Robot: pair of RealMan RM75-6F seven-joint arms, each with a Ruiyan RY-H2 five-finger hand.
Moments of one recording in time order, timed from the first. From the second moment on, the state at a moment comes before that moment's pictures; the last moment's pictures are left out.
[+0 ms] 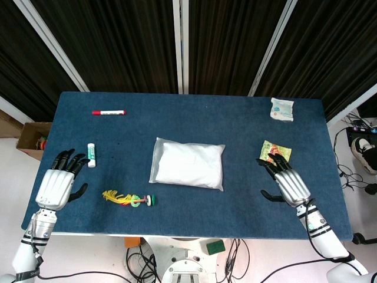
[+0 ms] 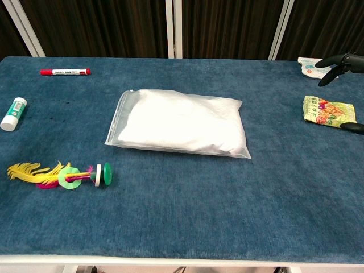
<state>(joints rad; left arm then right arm) -0.27 -1.23 0.00 -1.68 1.49 1.44 0.24 0.39 -1.27 0.01 -1.57 -1.56 1.23 0.10</state>
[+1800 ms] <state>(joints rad) -0.72 -1.84 -0.13 -0.87 1.47 0.95 -0.55 0.71 -1.73 0.15 -1.18 -1.27 0.82 -0.04</state>
